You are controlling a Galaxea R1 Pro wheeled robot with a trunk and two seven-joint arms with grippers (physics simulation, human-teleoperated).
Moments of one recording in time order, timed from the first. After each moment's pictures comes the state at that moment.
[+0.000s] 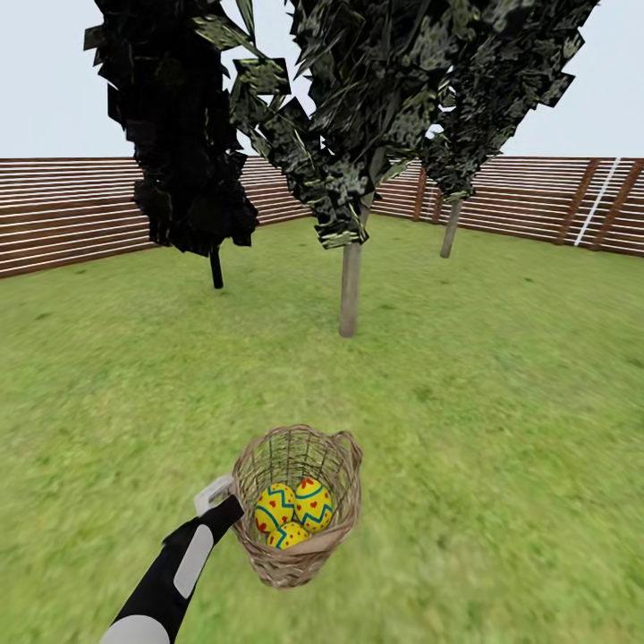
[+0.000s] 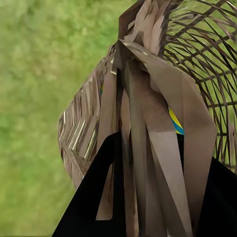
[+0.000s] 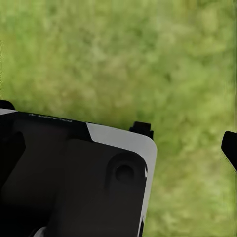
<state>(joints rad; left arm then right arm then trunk) -0.49 -0.11 0.23 -0.73 0.40 0.30 0.13 -0.40 -0.15 -0.32 0.02 0.40 -0.08 0.34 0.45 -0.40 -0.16</state>
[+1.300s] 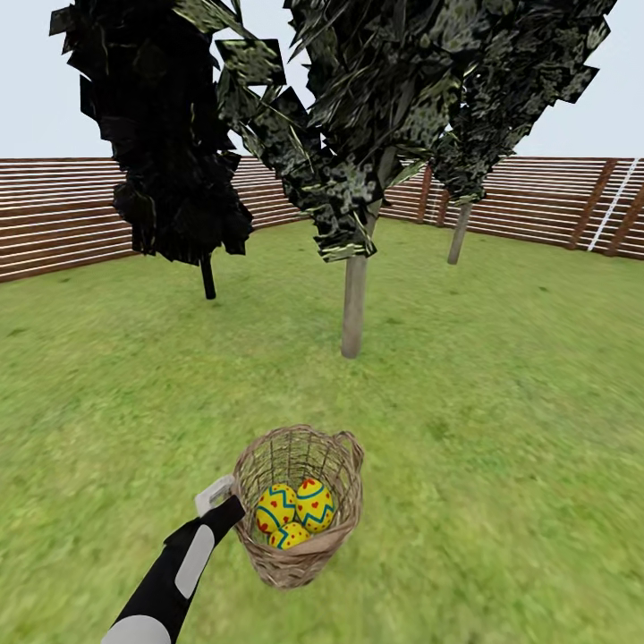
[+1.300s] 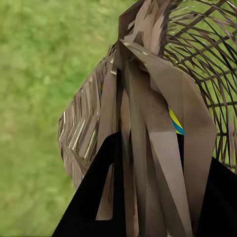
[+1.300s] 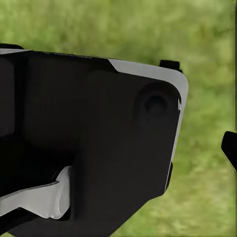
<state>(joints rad) -0.49 -0.12 0.23 -0.73 0.40 0.30 0.13 -0.27 -0.11 -0.33 0.05 0.39 -0.07 0.33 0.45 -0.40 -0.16</state>
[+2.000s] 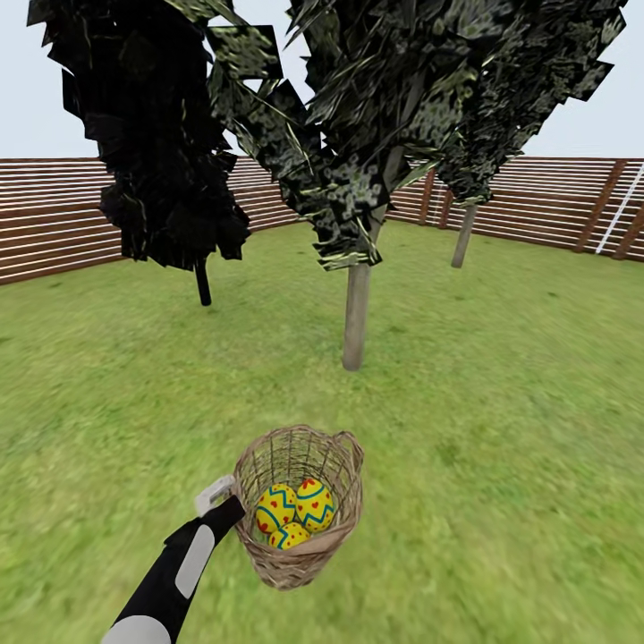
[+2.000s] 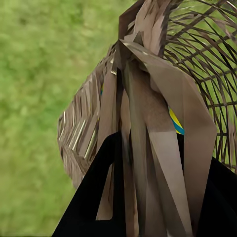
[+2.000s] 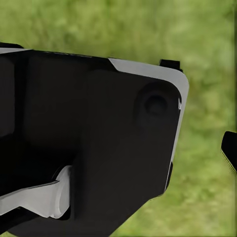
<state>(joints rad) -0.49 -0.12 0.23 -0.73 0.40 0.30 0.13 -0.27 -0.11 -0.33 0.05 0.39 -0.07 0.33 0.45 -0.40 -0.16</state>
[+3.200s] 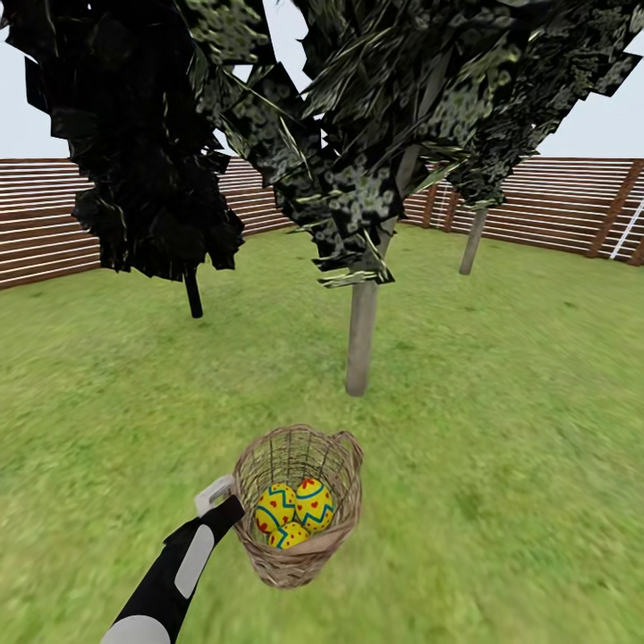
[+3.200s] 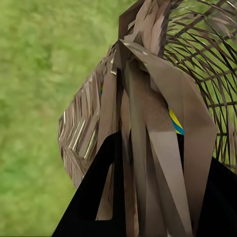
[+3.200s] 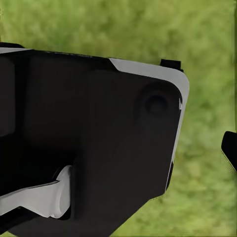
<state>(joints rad) -0.49 -0.12 0.23 -0.73 0.40 0.30 0.13 -0.27 -0.11 -0.33 0.05 0.40 -0.07 0.33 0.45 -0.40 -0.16</state>
